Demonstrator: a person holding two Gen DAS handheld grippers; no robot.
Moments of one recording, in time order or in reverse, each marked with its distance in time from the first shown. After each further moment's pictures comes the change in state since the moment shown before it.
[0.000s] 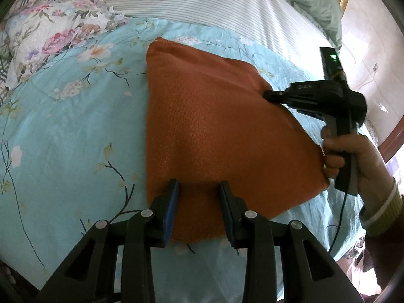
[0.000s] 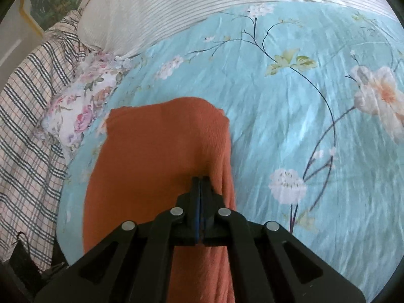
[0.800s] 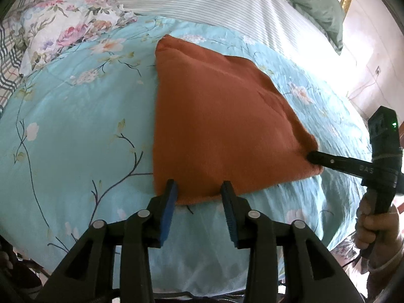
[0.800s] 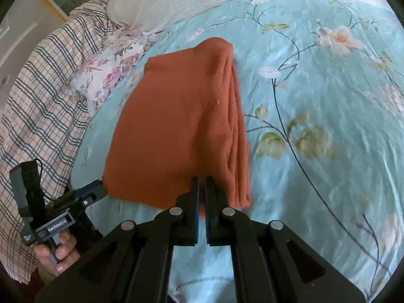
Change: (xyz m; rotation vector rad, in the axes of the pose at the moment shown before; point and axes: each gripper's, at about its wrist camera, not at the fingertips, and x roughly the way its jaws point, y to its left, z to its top) left arm -0.024 -0.002 -0.026 -0.015 0.003 0.020; right arm -0.085 0.014 -0.126 -0.051 0.056 0.022
